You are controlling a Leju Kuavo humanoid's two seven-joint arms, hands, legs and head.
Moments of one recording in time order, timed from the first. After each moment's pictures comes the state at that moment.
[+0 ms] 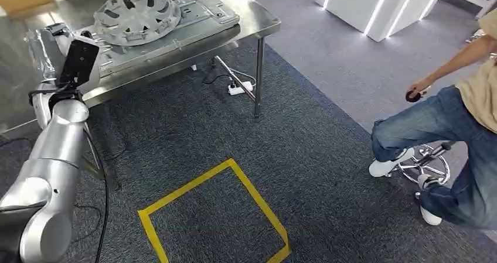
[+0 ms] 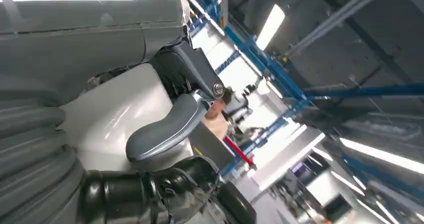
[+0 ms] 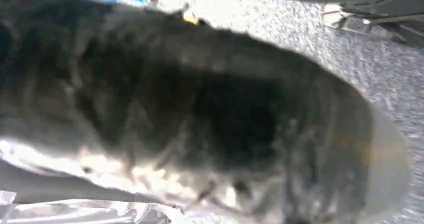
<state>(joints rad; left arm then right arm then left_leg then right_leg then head) -0.89 0.11 0.08 -0.83 -0.65 0.55 -0.37 -0.10 0.17 -1.06 -0.21 1.34 -0.30 -0.06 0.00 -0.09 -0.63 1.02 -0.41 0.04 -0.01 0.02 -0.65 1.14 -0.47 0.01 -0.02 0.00</state>
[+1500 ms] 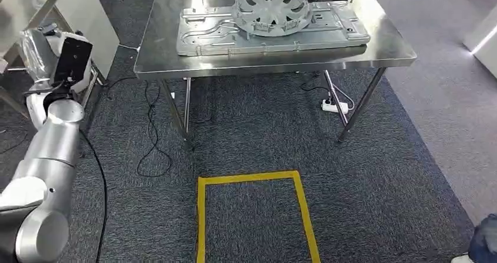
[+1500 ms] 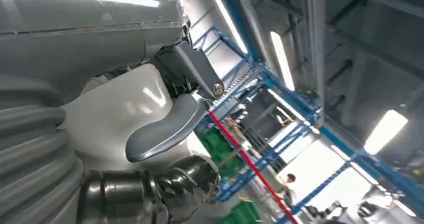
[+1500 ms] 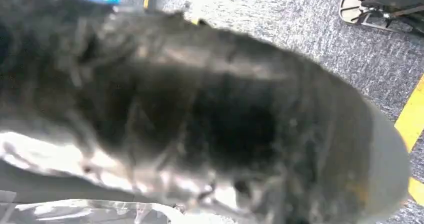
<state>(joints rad) -0.90 0.12 0.10 -0.81 -0.66 0.57 -0.34 -0.10 0.18 -1.05 -0.21 1.34 -0.28 -0.03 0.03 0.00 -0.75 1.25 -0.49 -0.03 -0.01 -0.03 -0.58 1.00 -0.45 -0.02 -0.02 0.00</state>
